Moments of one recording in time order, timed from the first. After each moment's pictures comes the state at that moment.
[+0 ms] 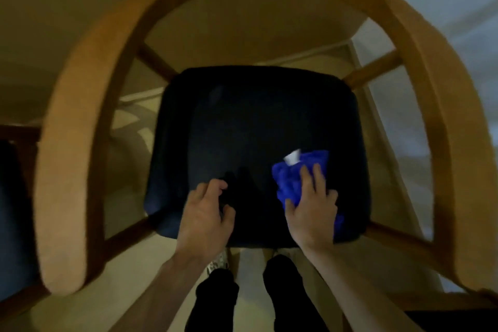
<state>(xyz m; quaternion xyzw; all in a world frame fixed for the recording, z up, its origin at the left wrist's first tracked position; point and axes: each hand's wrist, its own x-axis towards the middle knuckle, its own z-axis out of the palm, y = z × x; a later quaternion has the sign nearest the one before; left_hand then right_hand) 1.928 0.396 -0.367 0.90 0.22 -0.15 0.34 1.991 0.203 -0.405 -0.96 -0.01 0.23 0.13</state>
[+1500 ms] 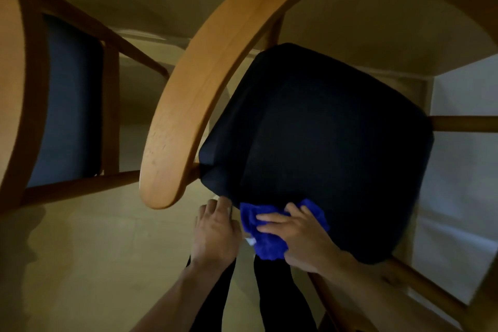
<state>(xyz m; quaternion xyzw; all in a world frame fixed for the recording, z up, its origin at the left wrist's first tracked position) 1.821 0.403 -0.391 0.80 0.45 -0.21 0.35 1.953 0.251 -0.412 -0.72 -0.53 0.45 0.06</state>
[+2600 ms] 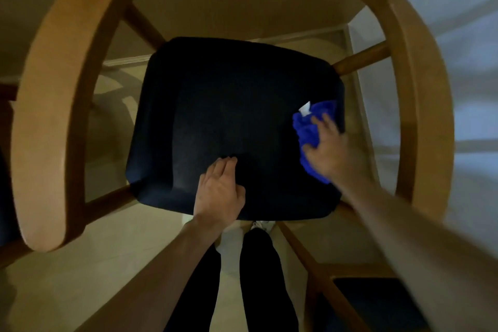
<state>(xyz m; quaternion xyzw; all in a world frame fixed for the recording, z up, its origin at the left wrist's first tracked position) 1.935 0.343 -0.399 0.91 0.20 -0.21 0.29 2.100 0.145 -0.407 -0.95 -0.06 0.30 0.09</state>
